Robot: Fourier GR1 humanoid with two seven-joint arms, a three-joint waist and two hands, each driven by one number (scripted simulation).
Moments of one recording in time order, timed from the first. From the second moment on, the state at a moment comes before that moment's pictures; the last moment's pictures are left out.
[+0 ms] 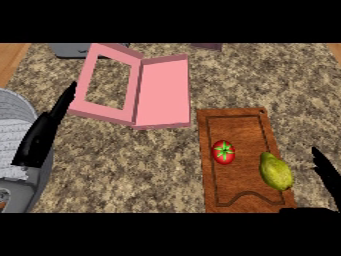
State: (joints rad) left arm -0.18 0.43 -0.18 -1.53 -0.08 0.10 0.08; right arm 0.27 -0.56 0.17 -1.70 -0.10 -0.19 0.32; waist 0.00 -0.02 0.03
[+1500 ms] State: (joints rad) left arm -0.17 0.41 -0.16 -1.54 -0.11 0.08 0.08; right arm 0.07 -0.40 0.24 -1.45 0.13 -0.30 0.23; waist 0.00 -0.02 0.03
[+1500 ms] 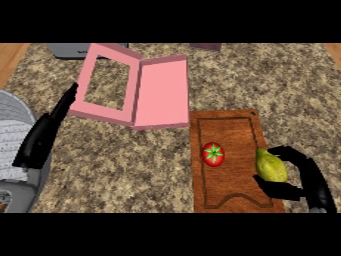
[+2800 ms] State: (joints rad) left arm -0.23 0.33 -0.27 -1.50 -0.12 0.02 0.13; right arm -0.66 -0.15 0.73 -1.27 1.01 -0.09 0.72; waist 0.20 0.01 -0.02
